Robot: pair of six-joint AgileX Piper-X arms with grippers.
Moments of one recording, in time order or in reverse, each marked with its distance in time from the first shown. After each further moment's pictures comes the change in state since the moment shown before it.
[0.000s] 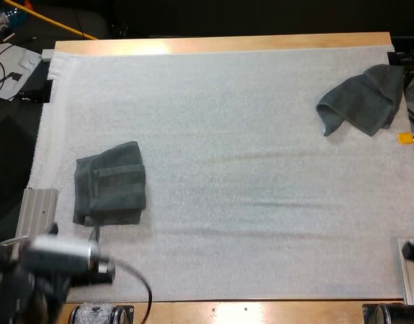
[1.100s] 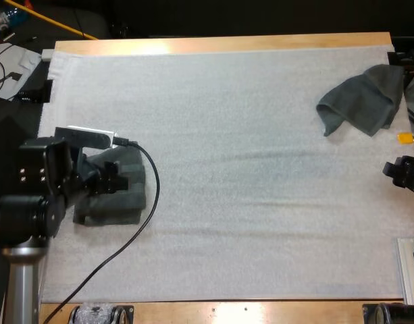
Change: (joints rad) left arm 0.001 0.631 -0.112 -0.127 0.062 -0.031; right arm -0.005 0.567 -0.001 -0.216 -0.001 0.098
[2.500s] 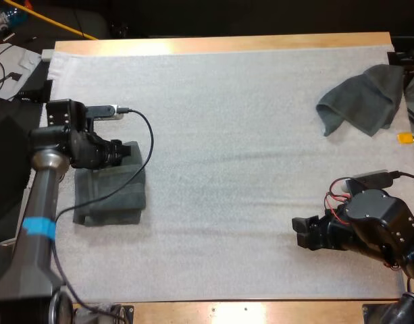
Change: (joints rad) left arm 0.106 0.509 -0.005 -0.194 0.020 -0.029; right arm 0.869 -0.091 -0.002 0.097 -0.045 0.355
